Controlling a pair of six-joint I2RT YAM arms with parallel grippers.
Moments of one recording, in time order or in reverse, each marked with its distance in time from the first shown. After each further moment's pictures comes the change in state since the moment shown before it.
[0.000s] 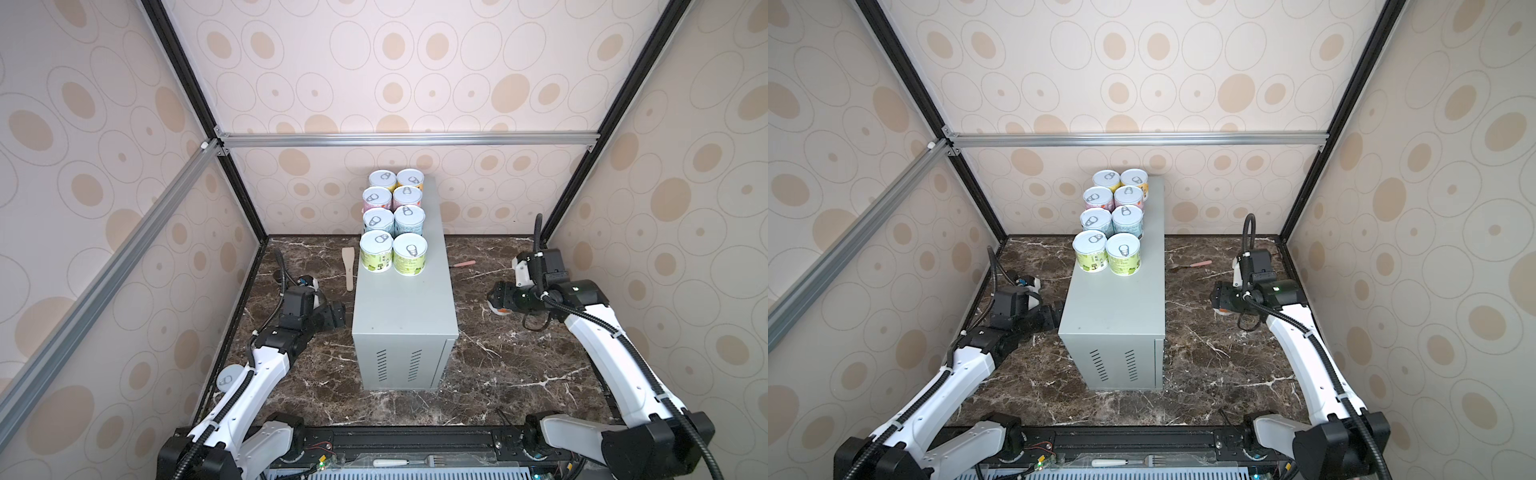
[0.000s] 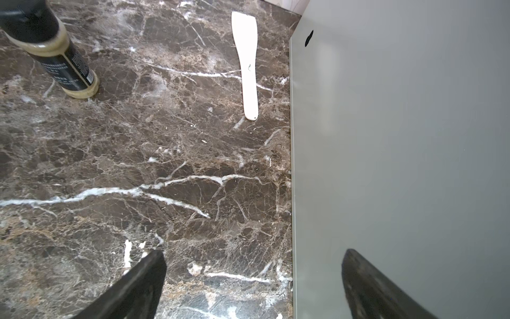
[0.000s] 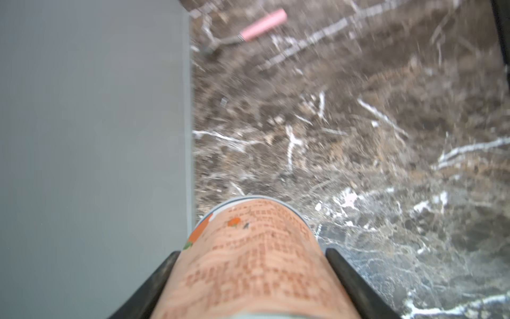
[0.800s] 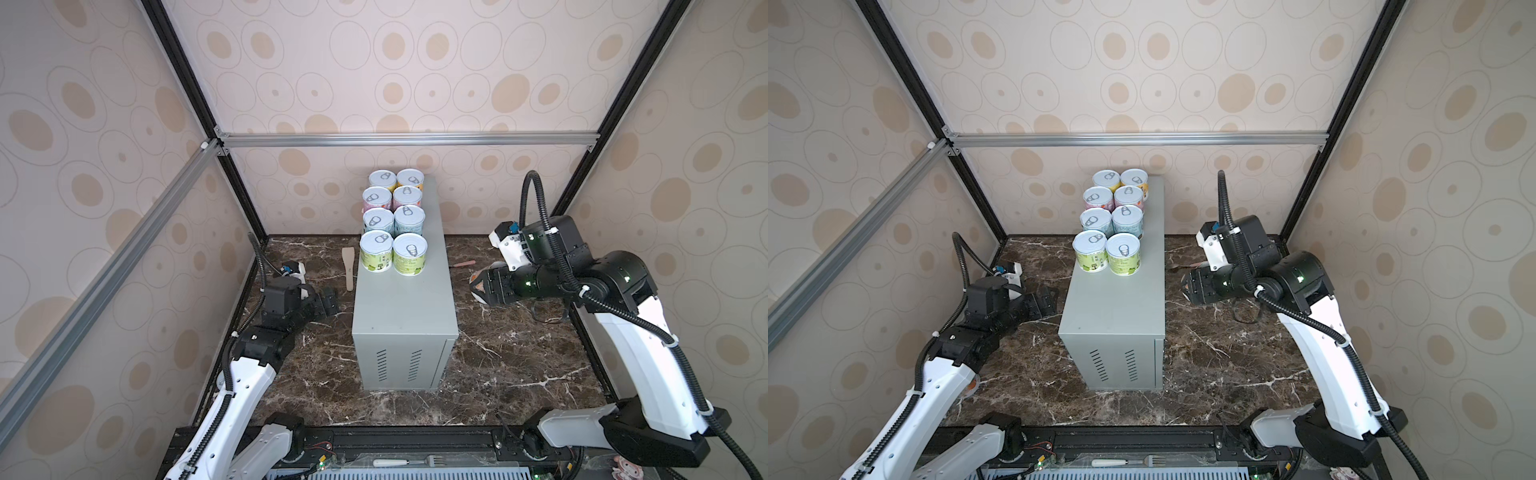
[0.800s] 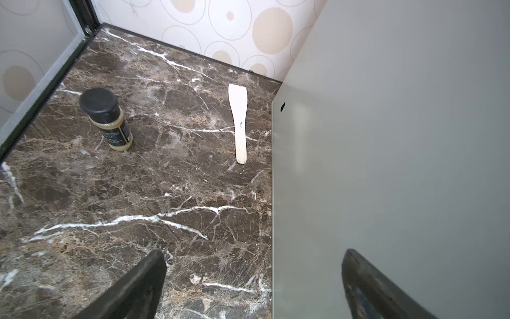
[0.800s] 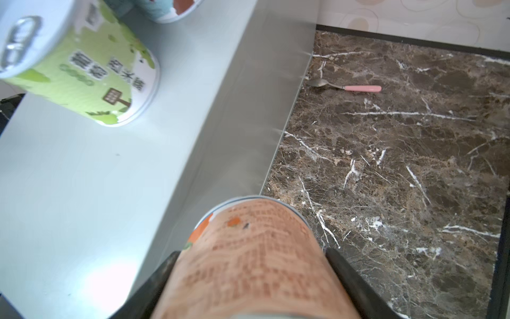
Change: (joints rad) left arm -0.004 -0.112 0.192 -0.161 -0.056 -0.006; right arm 0.418 0.170 0.731 -0.485 0.058 -0.064
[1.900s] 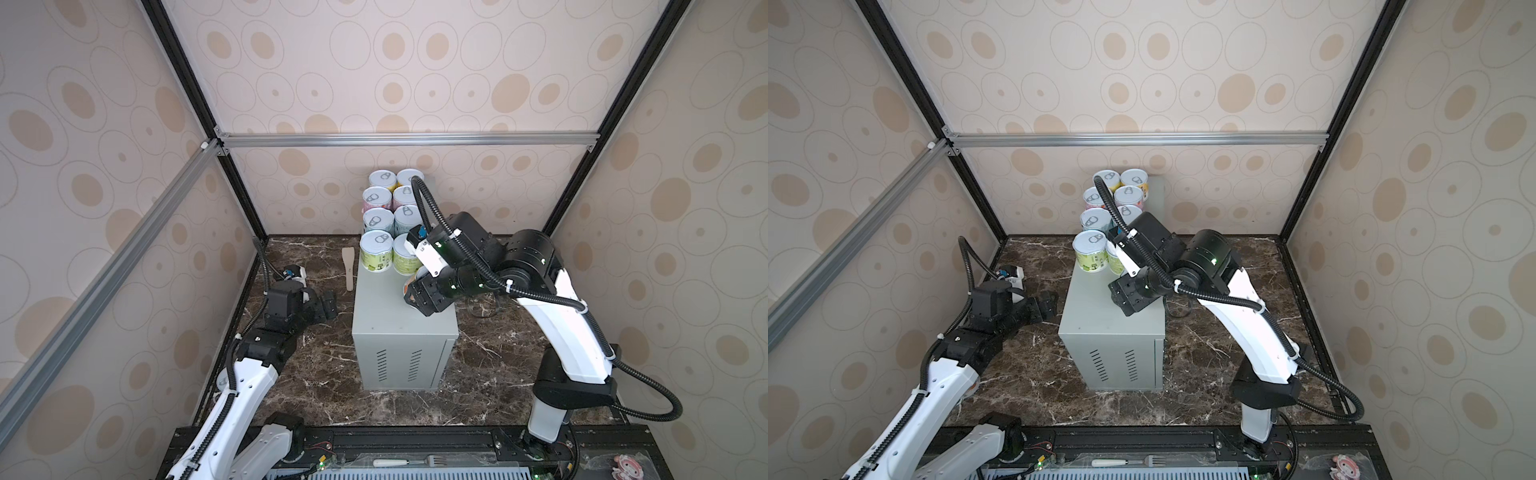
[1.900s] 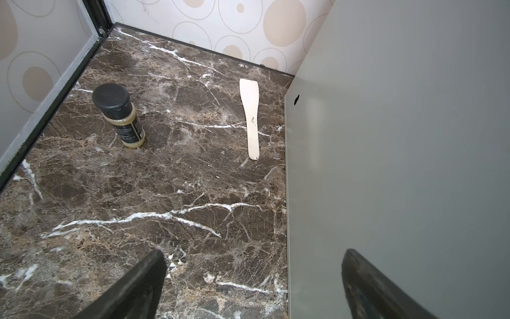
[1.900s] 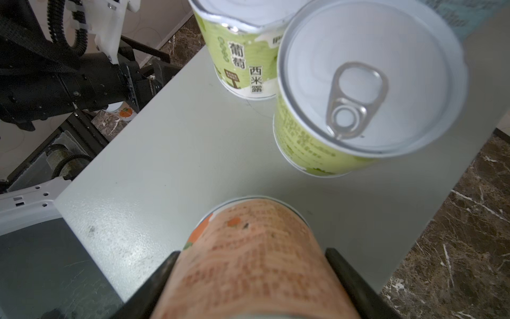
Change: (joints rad) left arm 0.000 0.003 -0.066 0.040 -0.034 0.036; right arm 0.421 0.470 0.606 -0.203 0.149 0.003
